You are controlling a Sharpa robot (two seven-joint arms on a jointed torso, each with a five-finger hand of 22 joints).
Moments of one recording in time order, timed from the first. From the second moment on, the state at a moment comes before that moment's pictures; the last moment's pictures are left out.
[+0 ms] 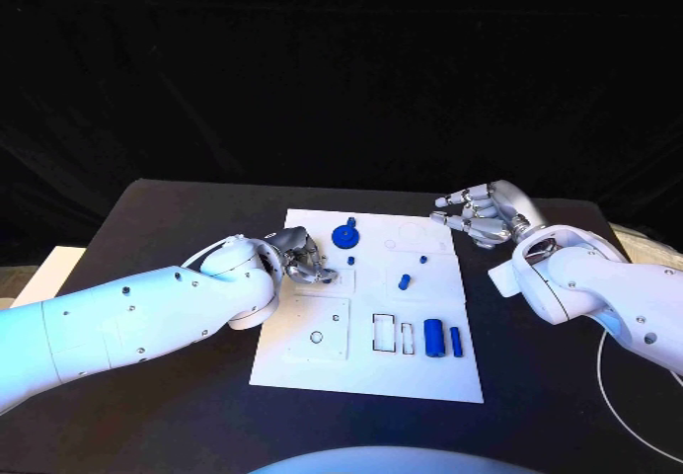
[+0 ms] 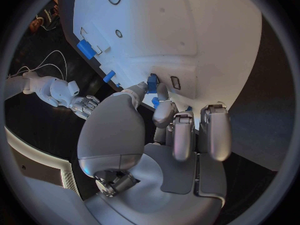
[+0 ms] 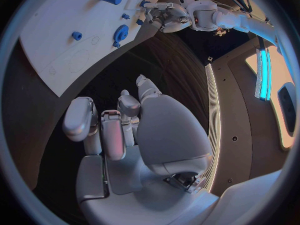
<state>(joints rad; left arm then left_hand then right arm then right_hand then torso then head) 1.12 -0.71 -0.03 1.51 -1.34 -0.27 -0.53 1.18 -0.25 0.41 0.24 0.10 0.98 0.02 0.62 0.67 1.35 -0.05 1.20 1.14 1.47 -0.09 1.57 1.31 0.05 1.47 0.02 1.47 1.31 0.98 -0.95 0.20 1.62 -0.93 -0.56 -0.03 1.41 -0.04 0.02 0.19 0.29 1.02 0.14 0.08 0.07 1.30 0.05 1.02 1.13 1.47 -0.02 1.47 1.31 0.09 1.30 0.08 1.32 1.04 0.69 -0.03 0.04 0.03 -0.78</state>
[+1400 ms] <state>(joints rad) 1.12 -0.74 -0.02 1.53 -1.11 -0.31 -0.51 1.29 -0.20 0.53 0.27 0.11 0.97 0.02 0.58 0.68 1.35 -0.05 1.19 1.12 1.47 -0.10 1.57 1.31 0.05 1.47 0.01 1.46 1.31 0.98 -0.95 0.20 1.61 -0.91 -0.55 -0.02 1.40 -0.04 0.02 0.19 0.29 1.02 0.14 0.08 0.07 1.30 0.05 1.02 1.13 1.47 -0.02 1.47 1.31 0.09 1.30 0.08 1.32 1.04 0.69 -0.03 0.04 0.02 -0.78</state>
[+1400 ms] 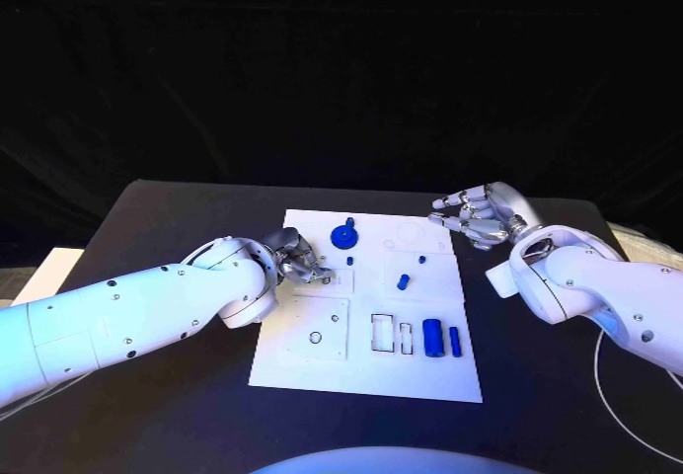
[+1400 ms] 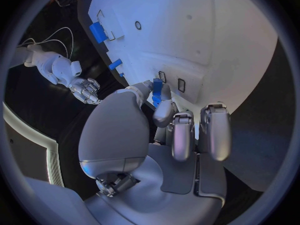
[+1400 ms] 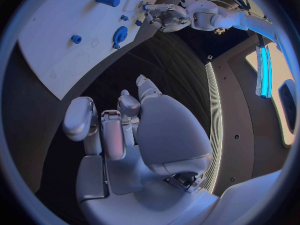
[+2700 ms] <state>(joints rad) 1.28 -0.60 -0.05 1.37 -1.02 -0.04 -0.66 1.26 -0.17 0.52 0.25 0.10 0.96 0.03 0.61 0.70 1.36 -0.05 1.17 1.10 1.47 -0.10 1.57 1.31 0.05 1.47 0.01 1.45 1.31 0.98 -0.93 0.20 1.60 -0.90 -0.54 -0.03 1.40 -0.04 0.02 0.19 0.29 1.02 0.14 0.08 0.07 1.30 0.05 1.02 1.12 1.47 -0.02 1.47 1.31 0.09 1.30 0.08 1.32 1.04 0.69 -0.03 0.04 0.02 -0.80</state>
